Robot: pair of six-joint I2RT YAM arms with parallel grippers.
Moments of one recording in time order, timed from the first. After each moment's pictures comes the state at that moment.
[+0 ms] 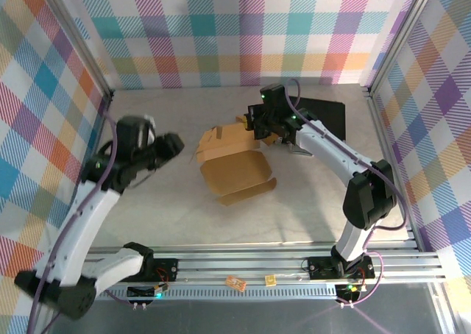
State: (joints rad) left arm -0.35 0.99 1.15 -0.90 0.10 -0.82; right arm 0.56 1.75 1.56 -0.50 -0.18 1.87
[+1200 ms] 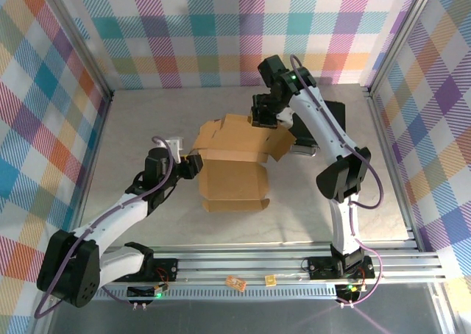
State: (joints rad) left arm -0.35 1.13 0.53 0.15 0.13 -0.40; right arm 0.51 2.10 2.36 -1.41 -0.28 1.99
